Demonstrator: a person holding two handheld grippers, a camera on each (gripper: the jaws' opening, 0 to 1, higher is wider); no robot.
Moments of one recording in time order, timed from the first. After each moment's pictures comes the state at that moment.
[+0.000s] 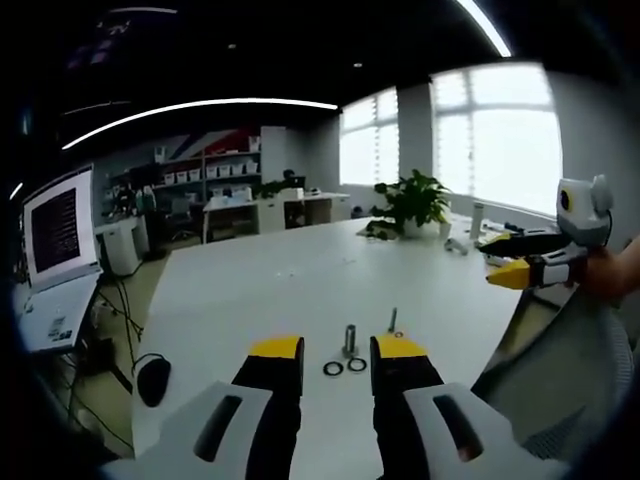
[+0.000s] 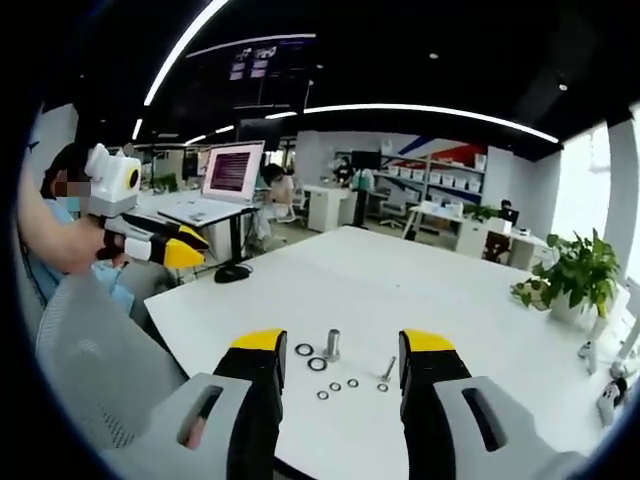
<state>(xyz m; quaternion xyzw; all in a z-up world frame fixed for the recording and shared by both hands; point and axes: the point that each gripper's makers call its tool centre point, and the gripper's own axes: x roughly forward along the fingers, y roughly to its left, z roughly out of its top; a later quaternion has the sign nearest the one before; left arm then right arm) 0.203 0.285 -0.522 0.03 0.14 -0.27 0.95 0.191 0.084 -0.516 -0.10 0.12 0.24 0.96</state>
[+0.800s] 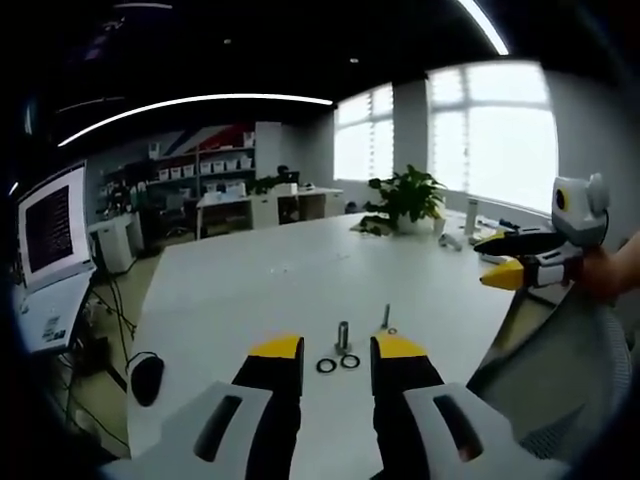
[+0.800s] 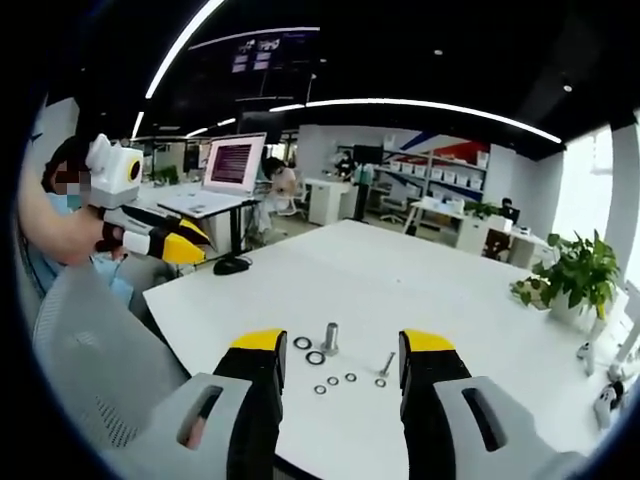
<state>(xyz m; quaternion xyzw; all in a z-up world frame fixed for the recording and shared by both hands) 0.203 0.277 -0.526 0.03 0.16 -0.28 0.95 0.193 0.082 -0.522 -0.11 0.14 0.24 0.95</state>
